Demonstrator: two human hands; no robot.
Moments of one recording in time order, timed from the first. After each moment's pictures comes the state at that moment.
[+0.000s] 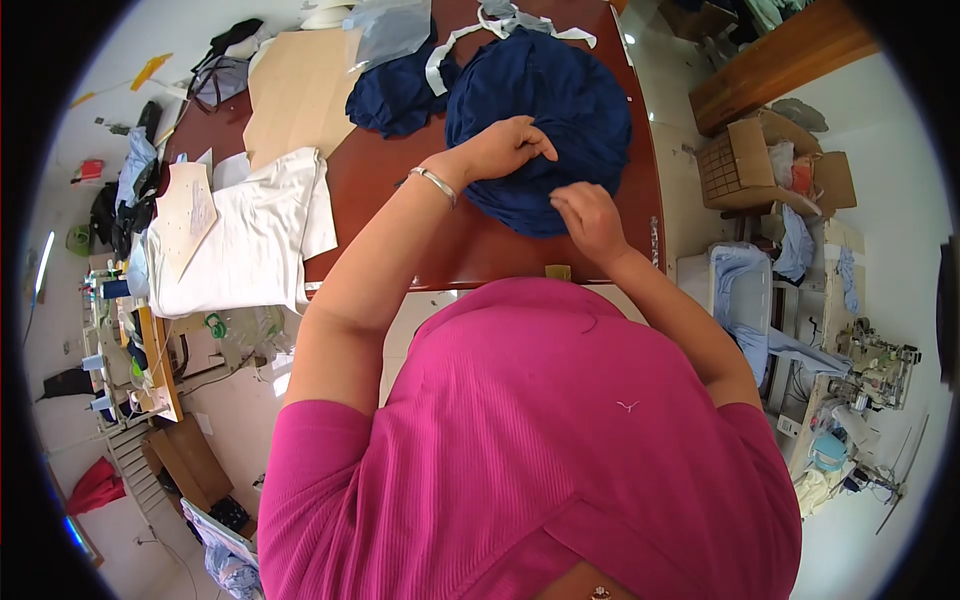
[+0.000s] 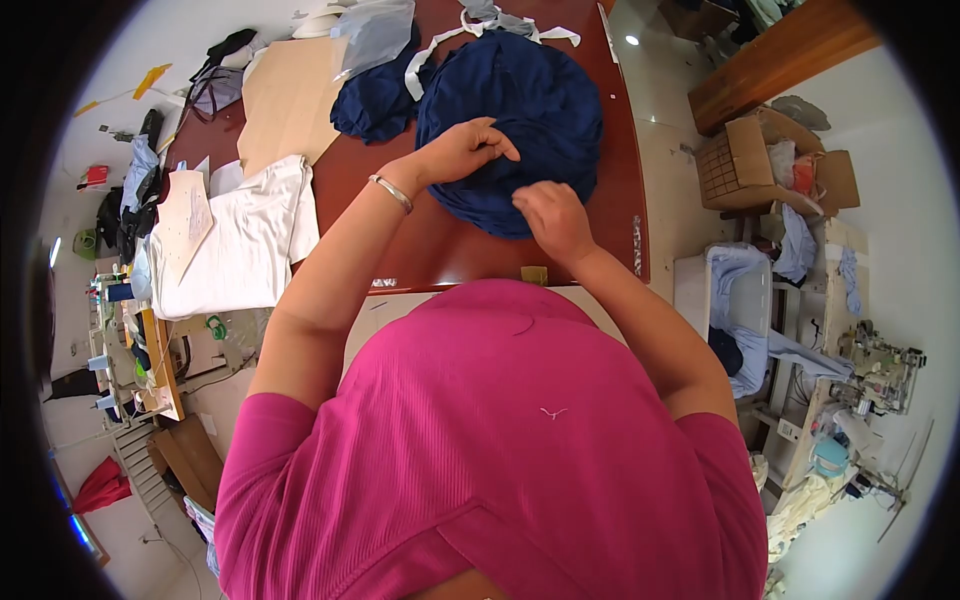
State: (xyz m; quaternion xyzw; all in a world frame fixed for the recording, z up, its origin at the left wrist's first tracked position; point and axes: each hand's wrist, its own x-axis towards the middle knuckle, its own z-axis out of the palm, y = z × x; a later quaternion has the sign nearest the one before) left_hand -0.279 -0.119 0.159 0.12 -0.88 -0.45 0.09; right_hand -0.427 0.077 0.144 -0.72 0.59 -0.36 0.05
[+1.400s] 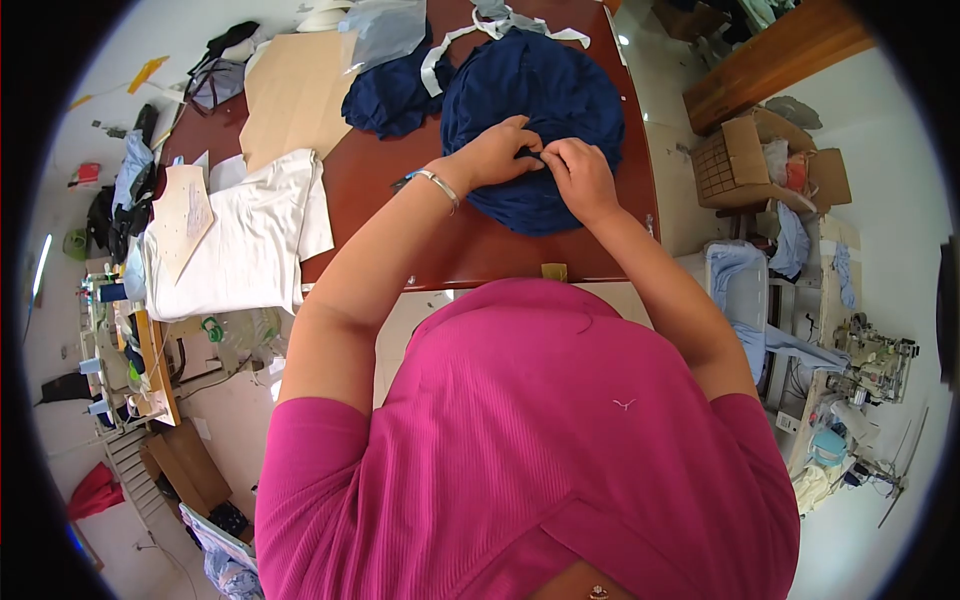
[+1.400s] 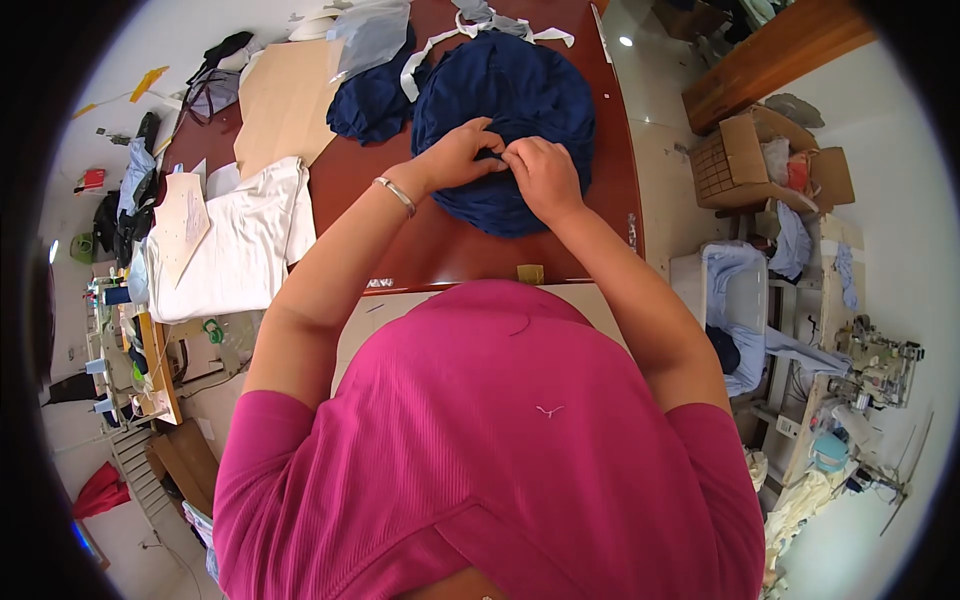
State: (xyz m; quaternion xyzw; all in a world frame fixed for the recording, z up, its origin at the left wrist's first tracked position) left_hand -0.275 -0.106 0.157 0.16 -0.92 -0.34 0.12; right_hand -0.431 0.028 0.157 -0.68 0.61 -0.40 -0.02
